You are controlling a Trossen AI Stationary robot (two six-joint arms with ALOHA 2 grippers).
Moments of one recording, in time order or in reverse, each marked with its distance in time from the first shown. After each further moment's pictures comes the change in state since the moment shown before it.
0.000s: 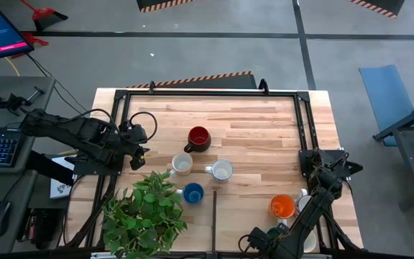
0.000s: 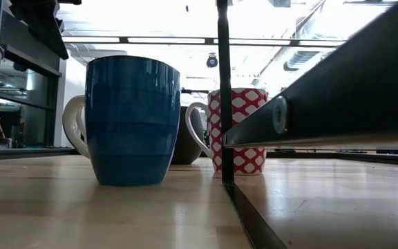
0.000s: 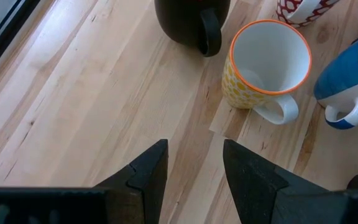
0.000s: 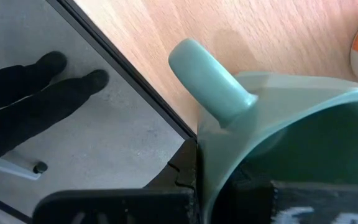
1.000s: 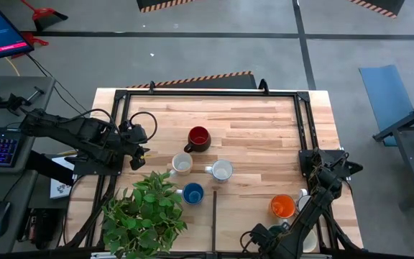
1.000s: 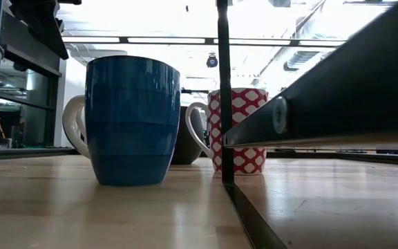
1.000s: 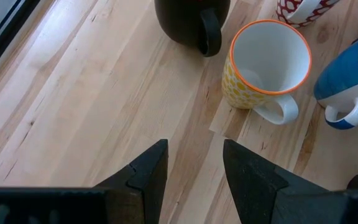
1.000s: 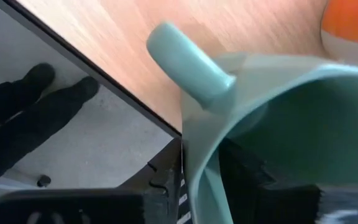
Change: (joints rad) left arm 0.000 0.000 0.000 0.000 0.000 0.000; right arm -0.007 -0.001 0.000 -0.050 -0.026 0.105
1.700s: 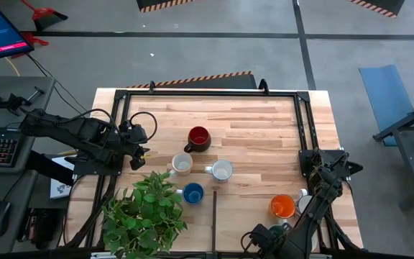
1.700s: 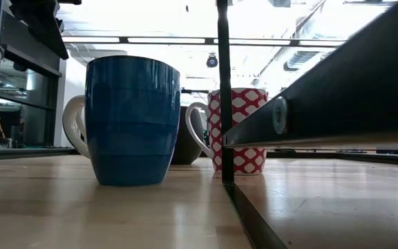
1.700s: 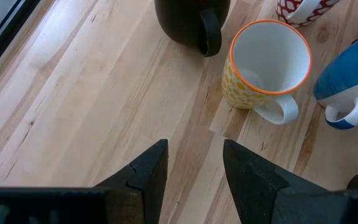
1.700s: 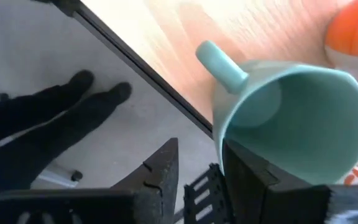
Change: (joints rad) left arm 0.000 0.000 0.000 0.000 0.000 0.000; right arm 0.000 -0.001 0.199 -0.072 0.072 0.002
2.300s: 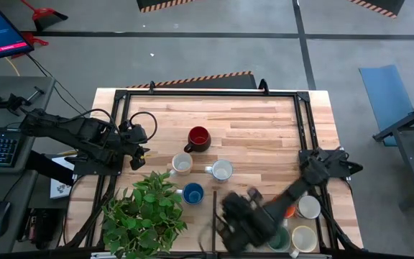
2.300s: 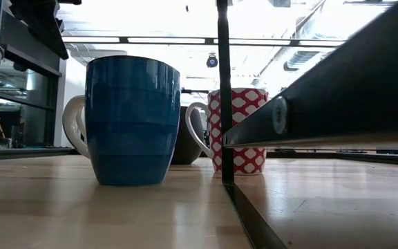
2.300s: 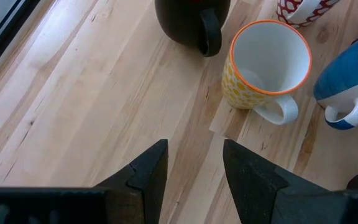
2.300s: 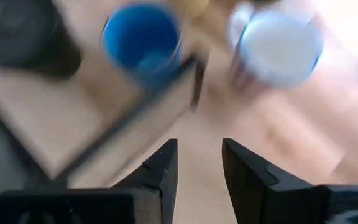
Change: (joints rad) left arm 0.000 0.000 0.000 0.000 0.000 -0.002; right arm -0.243 0.000 0.049 0.001 0.570 -0.287
